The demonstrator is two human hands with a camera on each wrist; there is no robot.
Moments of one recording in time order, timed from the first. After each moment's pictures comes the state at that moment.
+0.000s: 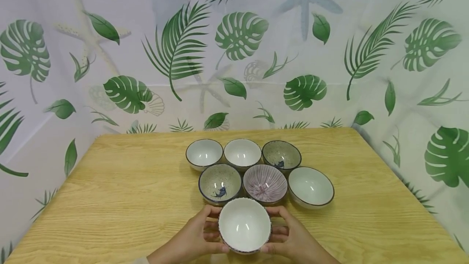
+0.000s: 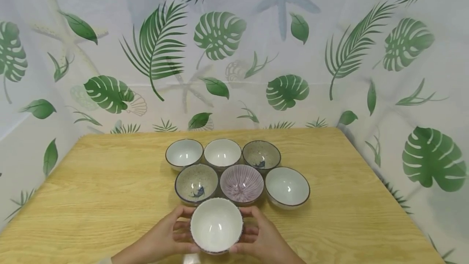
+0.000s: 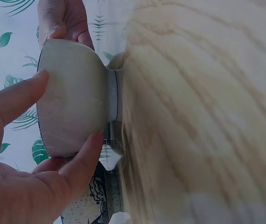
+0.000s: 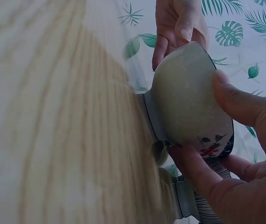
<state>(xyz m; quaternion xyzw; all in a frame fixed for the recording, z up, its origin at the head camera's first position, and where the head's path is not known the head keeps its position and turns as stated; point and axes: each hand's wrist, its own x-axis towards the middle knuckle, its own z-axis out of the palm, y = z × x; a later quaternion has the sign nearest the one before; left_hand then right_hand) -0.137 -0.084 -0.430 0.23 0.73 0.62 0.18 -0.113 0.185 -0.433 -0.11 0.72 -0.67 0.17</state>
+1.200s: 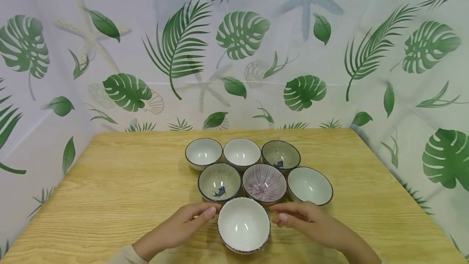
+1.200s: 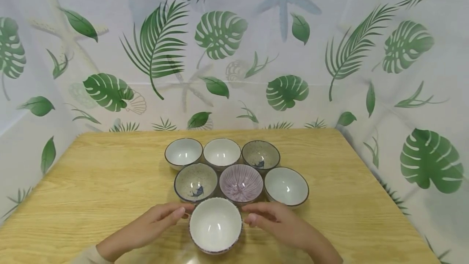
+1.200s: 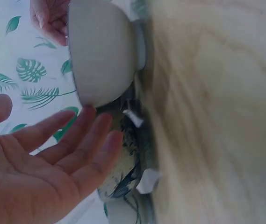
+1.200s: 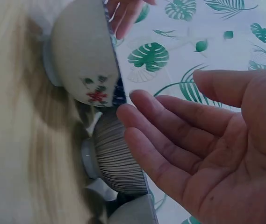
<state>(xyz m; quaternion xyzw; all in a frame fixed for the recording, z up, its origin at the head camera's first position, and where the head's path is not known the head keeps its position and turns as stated) -0.152 -0.107 -0.404 0.32 0.81 0.48 0.12 -0.134 0.225 -0.389 -0.30 0.79 -0.52 0.13</state>
